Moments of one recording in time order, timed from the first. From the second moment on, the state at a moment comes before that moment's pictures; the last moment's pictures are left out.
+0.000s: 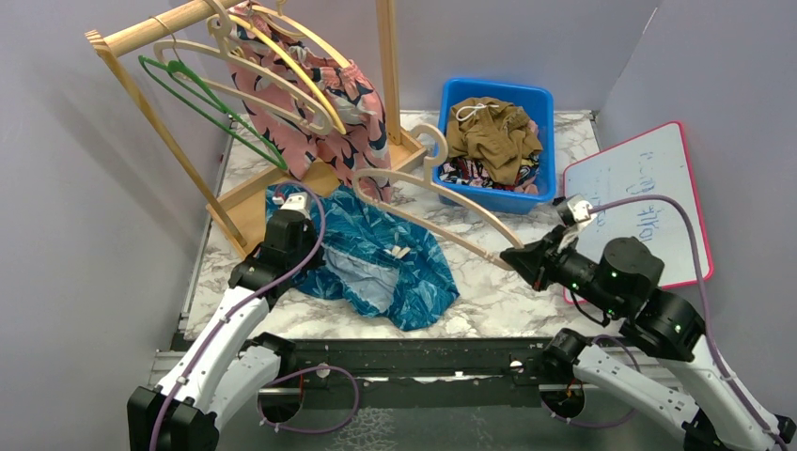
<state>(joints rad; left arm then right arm) -0.33 0.82 0.62 -0.50 -0.08 -0.39 0.78 0.53 0.95 -0.70 0.00 0.26</state>
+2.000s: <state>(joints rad) -0.33 0.80 0.62 -0.44 0.11 -0.35 0.78 1.49 1.57 0.09 -0.07 -0.04</state>
